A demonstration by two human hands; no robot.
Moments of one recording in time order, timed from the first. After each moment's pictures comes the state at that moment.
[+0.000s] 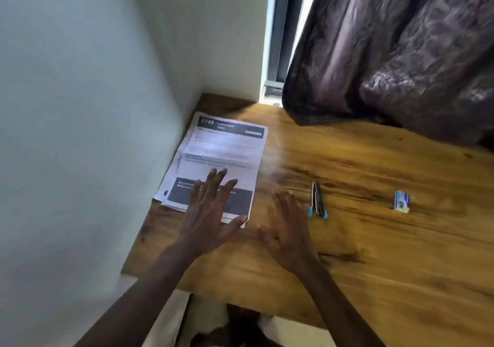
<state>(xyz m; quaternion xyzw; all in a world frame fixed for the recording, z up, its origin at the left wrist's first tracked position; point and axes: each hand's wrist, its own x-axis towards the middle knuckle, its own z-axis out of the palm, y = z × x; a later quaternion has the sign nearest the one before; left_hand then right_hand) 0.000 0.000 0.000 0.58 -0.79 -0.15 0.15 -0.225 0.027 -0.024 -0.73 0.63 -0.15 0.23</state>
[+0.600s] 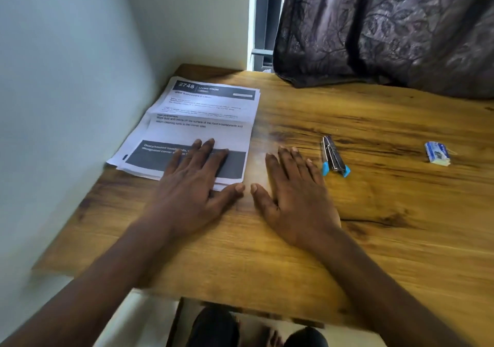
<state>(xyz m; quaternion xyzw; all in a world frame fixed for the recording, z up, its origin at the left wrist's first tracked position) -0.001 0.005 -0.053 0.58 -0.81 -0.08 0.07 -0.217 0.026 -0.064 -0.76 0.65 -0.05 0.05</state>
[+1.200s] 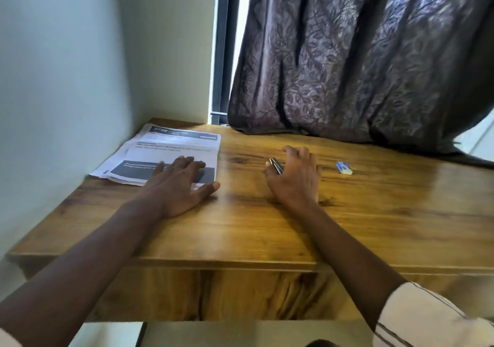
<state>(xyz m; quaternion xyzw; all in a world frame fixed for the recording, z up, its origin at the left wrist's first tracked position) 0.001 0.000 -0.056 0.53 -0.84 -0.06 0.11 -0.257 0.042 -0.044 -0.57 0.75 -0.31 -0.12</state>
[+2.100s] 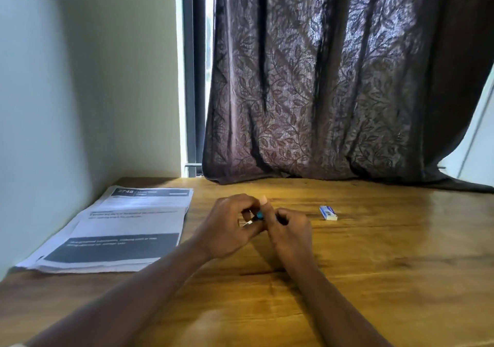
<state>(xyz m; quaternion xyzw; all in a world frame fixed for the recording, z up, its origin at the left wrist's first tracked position) -0.162 -0.034 -0.035 0.22 -0.87 -0.12 0.42 -0.311 0.025 -0.057 -0.51 0.62 -0.58 0.12</state>
